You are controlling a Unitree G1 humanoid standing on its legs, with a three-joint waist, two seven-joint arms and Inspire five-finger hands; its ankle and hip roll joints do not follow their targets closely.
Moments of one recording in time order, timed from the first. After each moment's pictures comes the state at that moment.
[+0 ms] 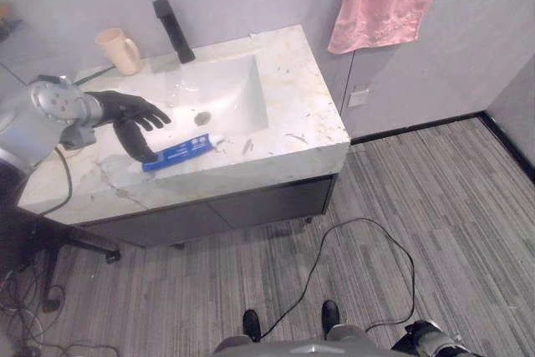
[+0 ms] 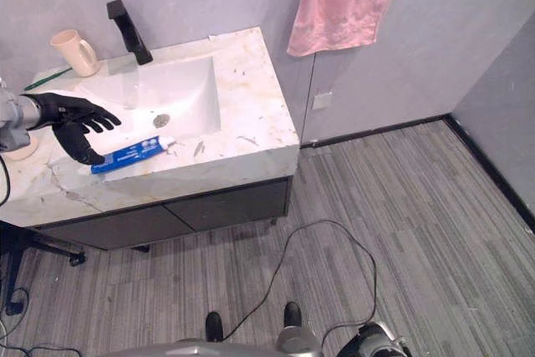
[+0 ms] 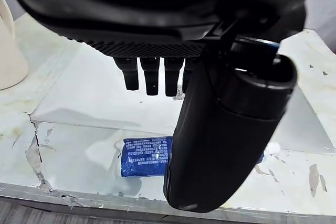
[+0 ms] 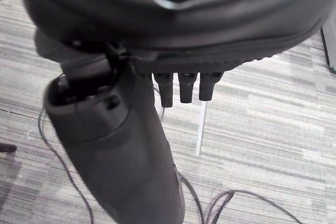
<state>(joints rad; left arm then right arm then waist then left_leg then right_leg) -0.98 1.30 -0.76 0.33 -0.15 0.30 -0.66 -0.10 -0.40 0.36 1.21 0.02 0.27 -0.14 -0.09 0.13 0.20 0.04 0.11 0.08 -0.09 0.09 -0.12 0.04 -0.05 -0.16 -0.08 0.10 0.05</state>
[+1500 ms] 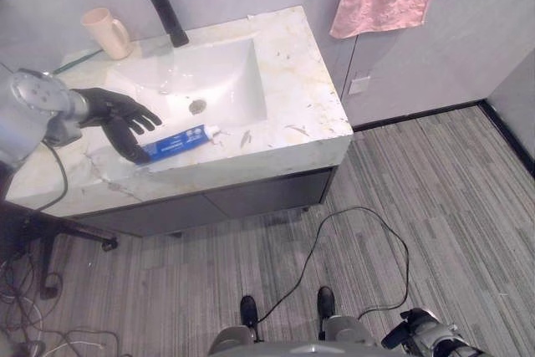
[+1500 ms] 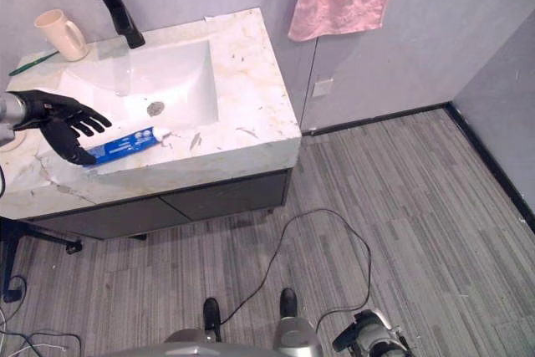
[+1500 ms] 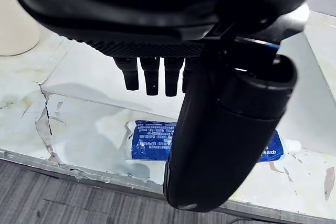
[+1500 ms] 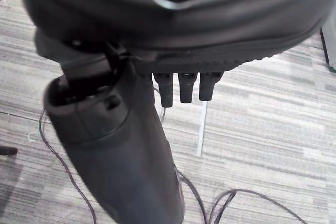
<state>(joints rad) -0.98 1.31 -0.67 0.34 -0.15 0.35 -0.76 -0.11 -0.40 0.36 1.17 0.05 0.27 -0.14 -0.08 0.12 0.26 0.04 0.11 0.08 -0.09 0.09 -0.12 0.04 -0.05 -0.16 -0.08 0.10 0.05</state>
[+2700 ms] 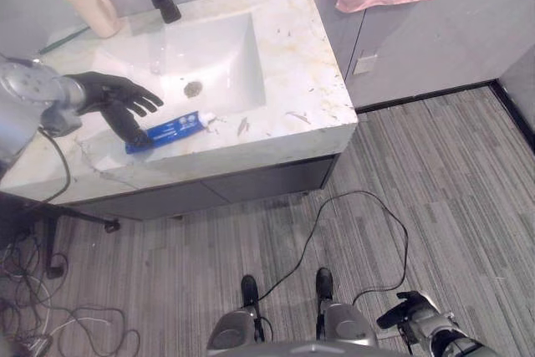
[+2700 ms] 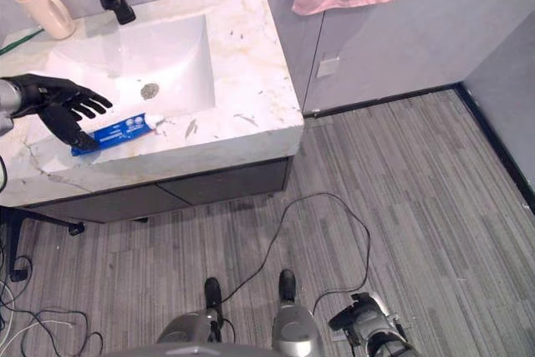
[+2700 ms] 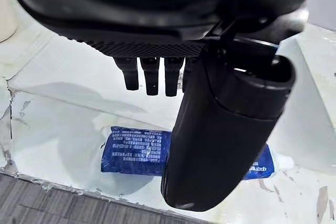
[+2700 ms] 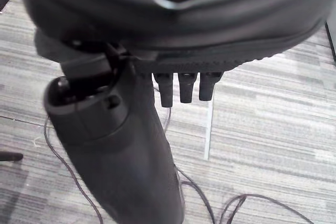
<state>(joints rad) -0.97 1.31 -0.59 0.31 -0.19 0.38 -0.69 -0.15 -0.40 0.33 1.15 0.06 0.23 -0.18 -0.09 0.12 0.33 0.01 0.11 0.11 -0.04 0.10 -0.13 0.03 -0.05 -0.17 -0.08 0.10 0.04</state>
